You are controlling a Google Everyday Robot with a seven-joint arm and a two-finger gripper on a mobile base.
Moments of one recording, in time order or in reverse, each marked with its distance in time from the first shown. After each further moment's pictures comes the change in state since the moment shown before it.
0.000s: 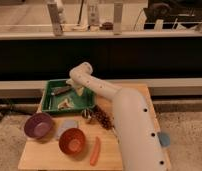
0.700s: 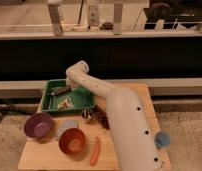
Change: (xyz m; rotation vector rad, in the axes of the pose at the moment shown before) arm -0.004 -0.021 0.008 0.015 -0.004 -0.034
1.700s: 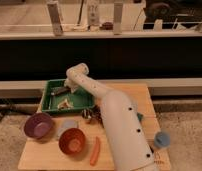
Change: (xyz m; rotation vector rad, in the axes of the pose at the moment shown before) arm -0.005 0.002 0.032 0.000 -0.055 0.002
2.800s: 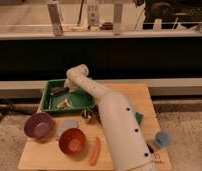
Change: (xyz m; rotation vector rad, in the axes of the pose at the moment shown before) arm -0.006 -0.001 0.005 0.016 -0.018 0.016
